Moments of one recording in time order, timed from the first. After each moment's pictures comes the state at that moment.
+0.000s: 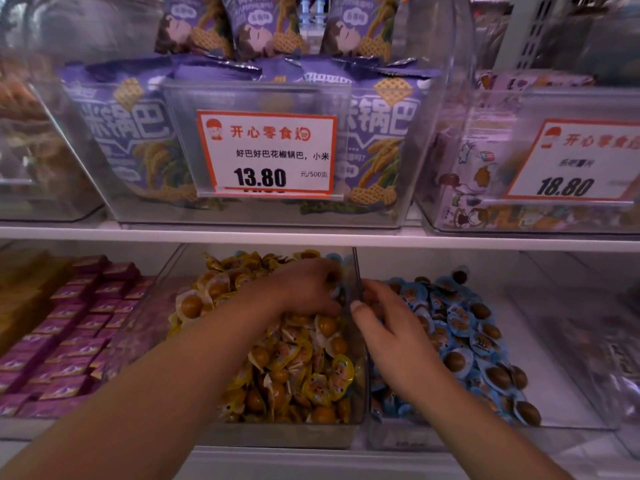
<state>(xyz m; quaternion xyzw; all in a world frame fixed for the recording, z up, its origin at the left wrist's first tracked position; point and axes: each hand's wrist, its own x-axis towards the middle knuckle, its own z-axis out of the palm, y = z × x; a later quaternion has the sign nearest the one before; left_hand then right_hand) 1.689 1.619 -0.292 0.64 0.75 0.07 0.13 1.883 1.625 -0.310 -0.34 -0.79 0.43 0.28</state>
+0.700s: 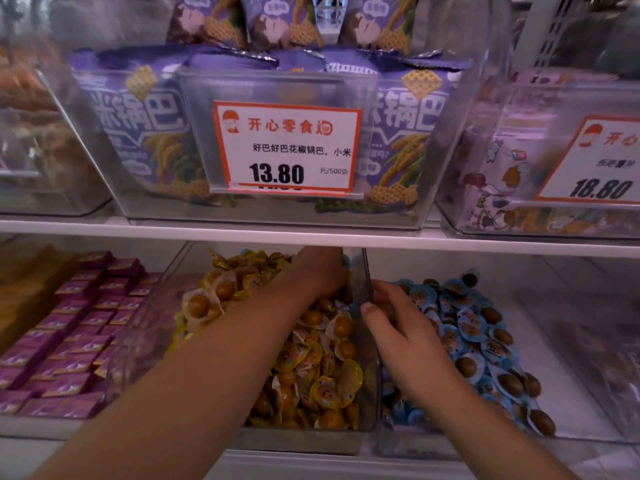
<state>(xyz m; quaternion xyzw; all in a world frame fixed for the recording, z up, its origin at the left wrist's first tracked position) 1.686 1.660 -0.312 0.53 0.82 0.17 0.09 1.882 1.625 -0.311 -0.35 -0.78 0.43 0.29</state>
